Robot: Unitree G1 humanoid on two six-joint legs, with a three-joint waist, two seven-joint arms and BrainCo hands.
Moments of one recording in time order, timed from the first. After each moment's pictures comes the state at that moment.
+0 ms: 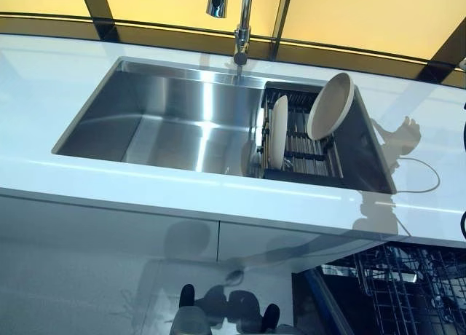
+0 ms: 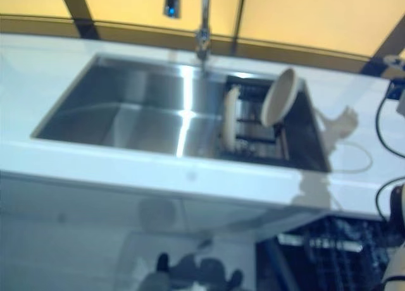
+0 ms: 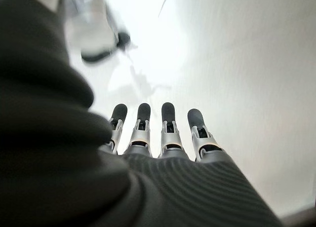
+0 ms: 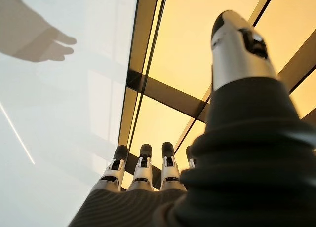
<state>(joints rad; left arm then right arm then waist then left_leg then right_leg) 0.24 0.31 -0.26 1.22 0.25 -0.07 0.23 -1.19 -1.08 0.30 0.90 0.64 0.52 -0.41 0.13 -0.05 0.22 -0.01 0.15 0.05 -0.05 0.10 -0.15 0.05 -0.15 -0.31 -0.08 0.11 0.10</state>
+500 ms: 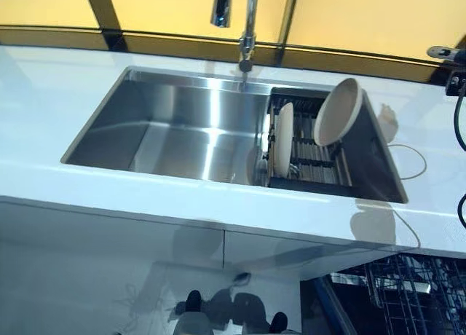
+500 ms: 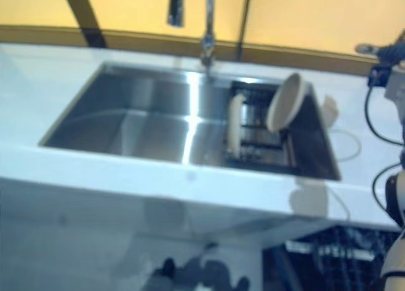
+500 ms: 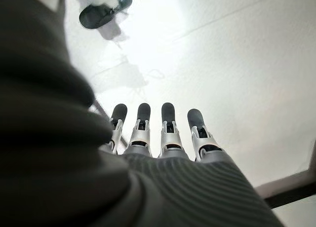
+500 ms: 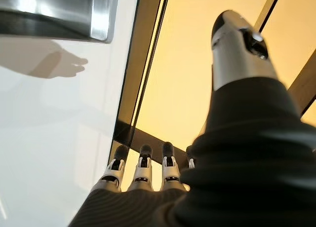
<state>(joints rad) 0.07 0.44 -0.27 1.11 0.14 0.19 0.11 -1.28 -1.02 0.45 0.78 0.67 0.60 -0.24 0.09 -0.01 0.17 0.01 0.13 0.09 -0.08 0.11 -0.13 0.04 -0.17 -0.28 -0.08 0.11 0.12</state>
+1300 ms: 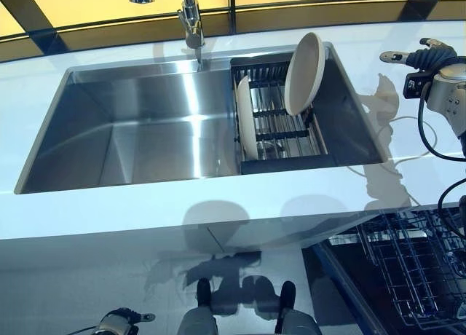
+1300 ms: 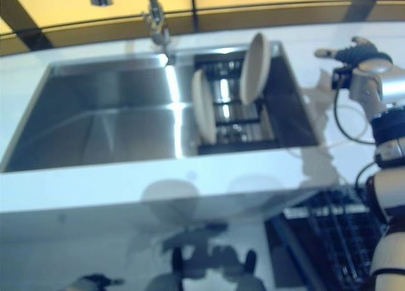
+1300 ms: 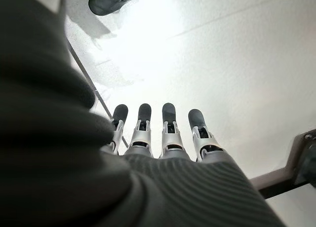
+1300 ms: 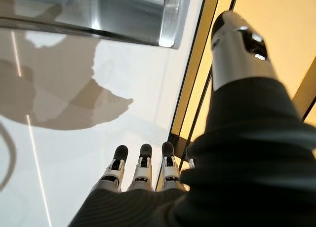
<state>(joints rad) -0.07 0.42 -0.27 1.10 -0.07 0.34 0.08 -1.28 -0.95 0.49 0.73 0.73 0.58 -0.25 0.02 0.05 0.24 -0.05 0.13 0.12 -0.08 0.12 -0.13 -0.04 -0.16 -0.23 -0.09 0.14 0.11</state>
